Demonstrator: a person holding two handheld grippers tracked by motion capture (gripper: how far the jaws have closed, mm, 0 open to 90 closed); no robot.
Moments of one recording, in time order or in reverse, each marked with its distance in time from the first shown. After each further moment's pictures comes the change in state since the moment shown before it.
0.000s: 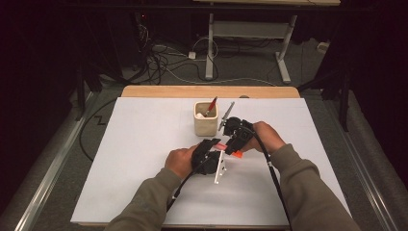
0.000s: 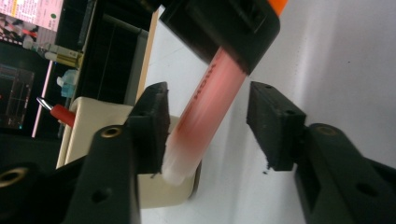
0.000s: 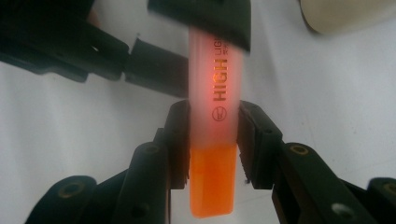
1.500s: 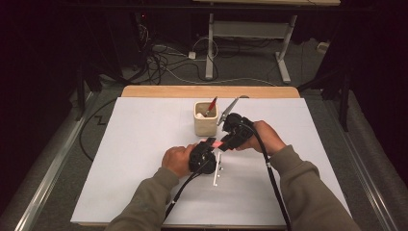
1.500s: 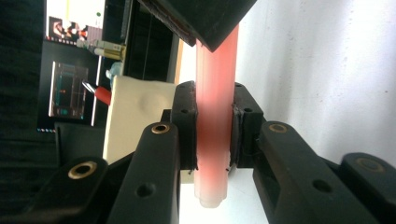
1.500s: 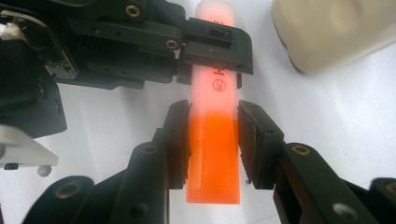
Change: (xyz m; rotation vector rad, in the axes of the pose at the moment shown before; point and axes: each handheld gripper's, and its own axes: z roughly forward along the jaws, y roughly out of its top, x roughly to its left) left arm -0.005 -0.011 0.005 0.047 0.165 0.042; right arm 0.011 0.004 -0.020 -0.134 -0.022 0.039
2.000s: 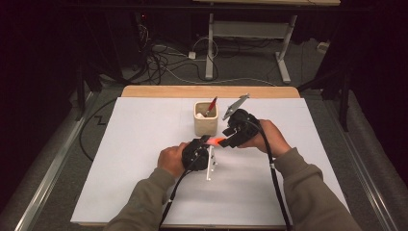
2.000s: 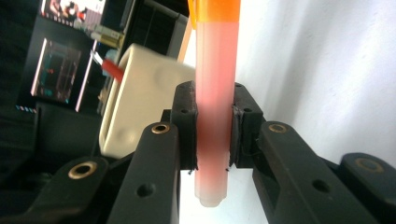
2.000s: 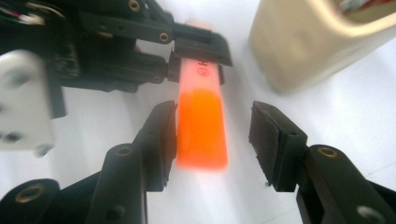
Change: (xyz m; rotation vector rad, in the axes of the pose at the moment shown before) left arm 0.017 -0.022 -0.008 0.008 -0.043 -0.149; right arm 0.005 -0.010 -0.026 -0.184 -0.055 0.044
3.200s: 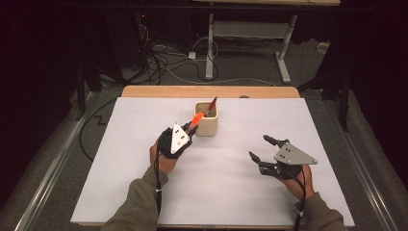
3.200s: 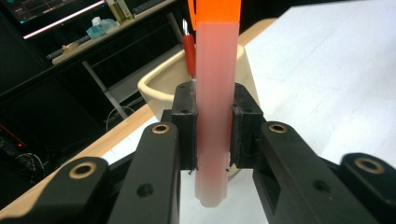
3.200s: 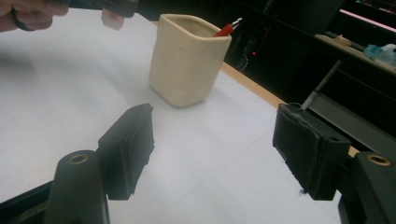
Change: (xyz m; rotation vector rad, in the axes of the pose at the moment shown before) left arm 0.054 -0.043 -0.015 -0.220 -0.088 -0.688; right arm 0.048 -0.157 -0.013 -0.587 -0.527 -0.004
